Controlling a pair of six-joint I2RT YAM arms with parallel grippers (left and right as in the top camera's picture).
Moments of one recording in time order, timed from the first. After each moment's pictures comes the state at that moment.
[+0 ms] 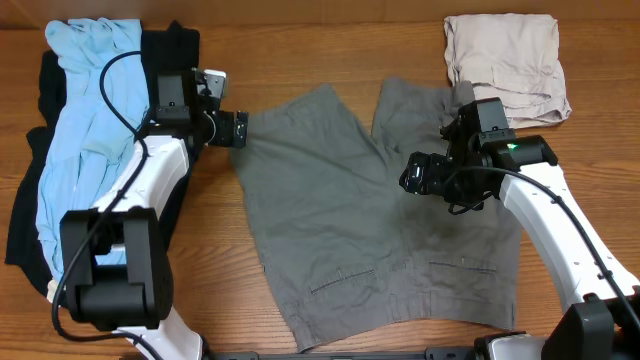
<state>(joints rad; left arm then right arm) 0.00 1.85 1.21 -0.26 0.15 0.14 0.15 1.52 1.15 -0.95 -0.29 0.35</state>
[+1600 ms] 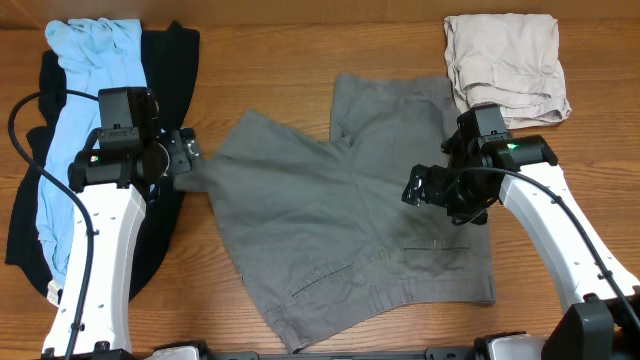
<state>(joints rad) 0.09 1.42 1.21 -0.82 -0.08 -0.19 0.15 1.52 1.15 -1.09 -0.31 0.36</state>
